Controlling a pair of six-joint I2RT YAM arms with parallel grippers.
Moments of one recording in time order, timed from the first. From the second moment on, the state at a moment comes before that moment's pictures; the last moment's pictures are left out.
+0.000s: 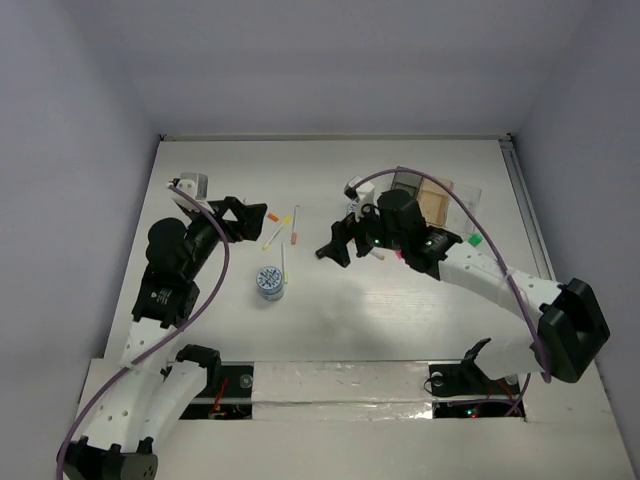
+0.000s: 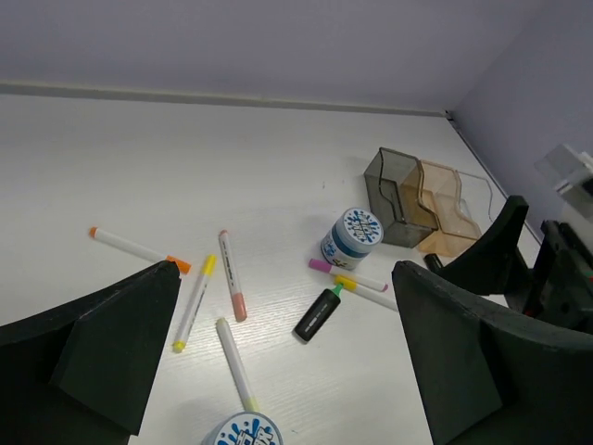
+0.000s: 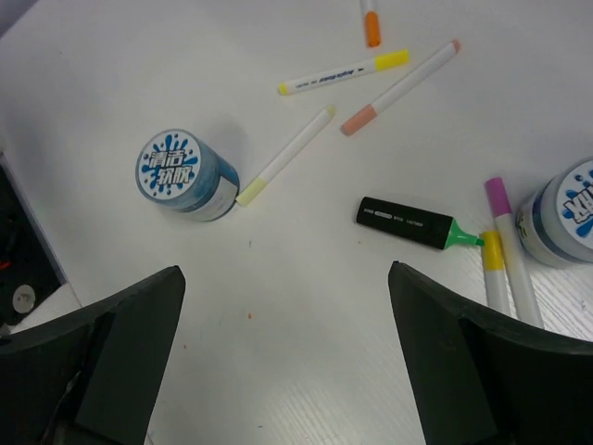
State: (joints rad) left arm -0.23 0.69 0.74 -0.08 0.18 -0.36; right arm 0.72 1.35 0.98 -0.06 -0.29 0.16
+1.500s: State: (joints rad) left arm -0.23 0.63 0.74 -0.15 -0.08 -0.36; right arm 1.06 1.97 1.47 -0.26 -0.12 0.06
